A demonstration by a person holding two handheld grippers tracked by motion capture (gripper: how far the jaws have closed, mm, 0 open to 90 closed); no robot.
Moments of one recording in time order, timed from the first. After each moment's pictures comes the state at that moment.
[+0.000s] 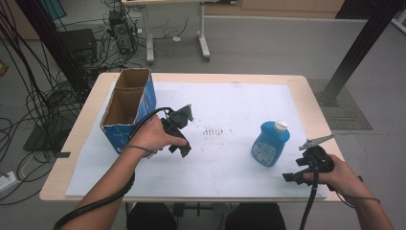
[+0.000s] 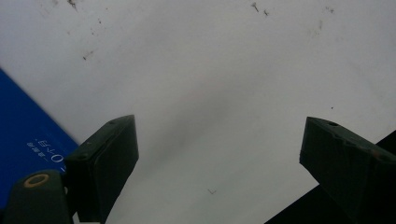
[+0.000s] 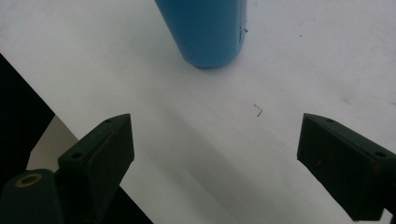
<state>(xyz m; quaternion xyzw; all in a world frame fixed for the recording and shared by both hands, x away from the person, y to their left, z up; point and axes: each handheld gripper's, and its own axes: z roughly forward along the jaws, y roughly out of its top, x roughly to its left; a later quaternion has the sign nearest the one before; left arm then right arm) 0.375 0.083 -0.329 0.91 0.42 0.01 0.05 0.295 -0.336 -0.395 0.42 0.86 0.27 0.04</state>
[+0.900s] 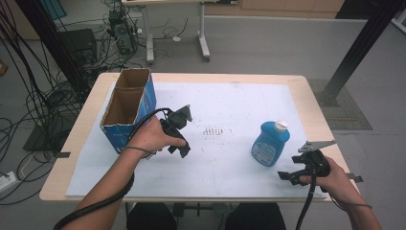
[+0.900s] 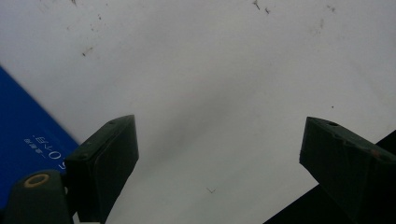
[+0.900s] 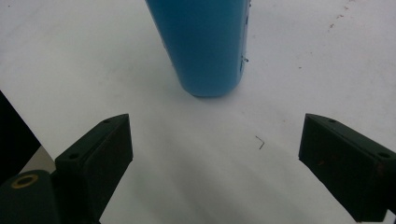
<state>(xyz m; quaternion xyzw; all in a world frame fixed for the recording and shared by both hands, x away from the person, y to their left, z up) 0.373 0.085 -0.331 0.91 0.42 0.01 0.05 0.291 -0.332 -0.411 0.41 0.84 0.34 0.09</state>
